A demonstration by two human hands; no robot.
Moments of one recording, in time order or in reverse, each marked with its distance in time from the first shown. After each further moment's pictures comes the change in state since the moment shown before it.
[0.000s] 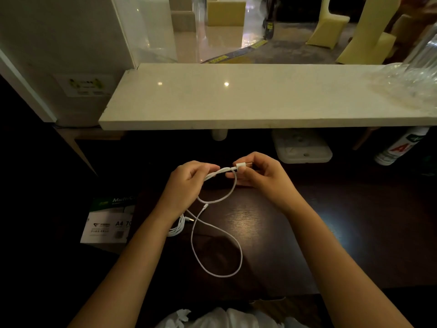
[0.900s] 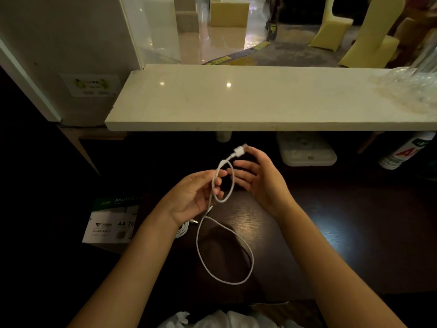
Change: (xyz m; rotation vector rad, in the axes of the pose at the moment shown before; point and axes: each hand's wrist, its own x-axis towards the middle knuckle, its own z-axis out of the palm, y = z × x) left_hand 0.006 -0.015 0.000 -0.976 -0.278 -0.388; right_hand 0.027 0.024 0.018 0.567 0.161 0.214
